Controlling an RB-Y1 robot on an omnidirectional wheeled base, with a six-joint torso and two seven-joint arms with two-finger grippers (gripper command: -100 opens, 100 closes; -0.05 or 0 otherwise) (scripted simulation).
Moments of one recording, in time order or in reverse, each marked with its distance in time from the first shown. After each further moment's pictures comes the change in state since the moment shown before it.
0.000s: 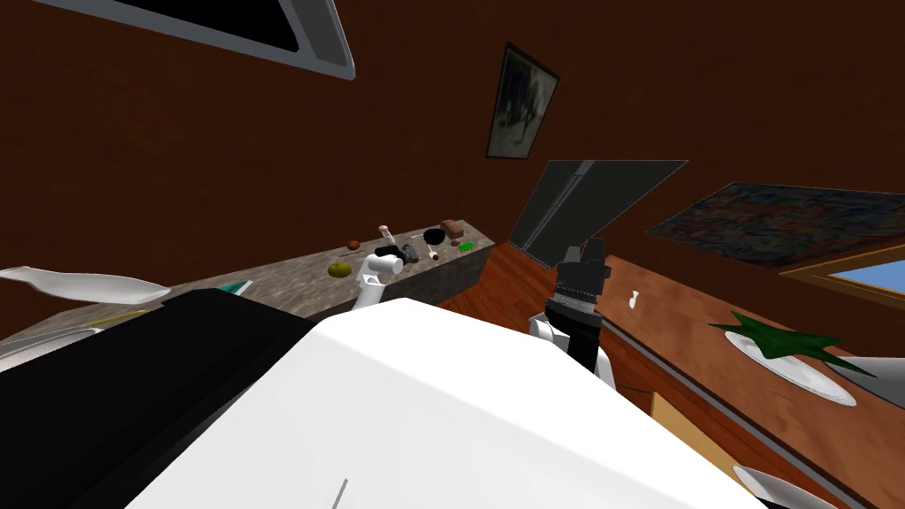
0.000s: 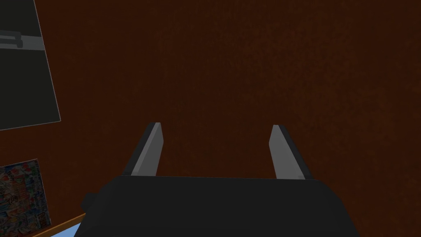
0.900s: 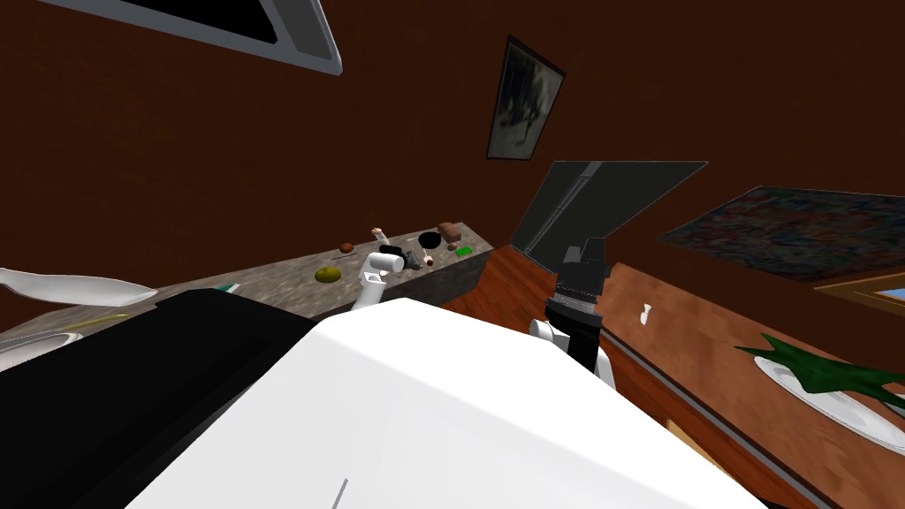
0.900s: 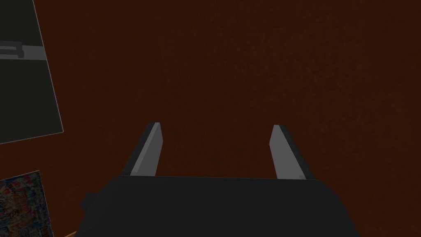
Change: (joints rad) left arm -0.027 0.018 -0.014 0.017 0.063 0.243 0.047; right arm 0.000 0.000 0.000 0.000 0.000 0.000 0.000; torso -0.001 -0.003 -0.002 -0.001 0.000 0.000
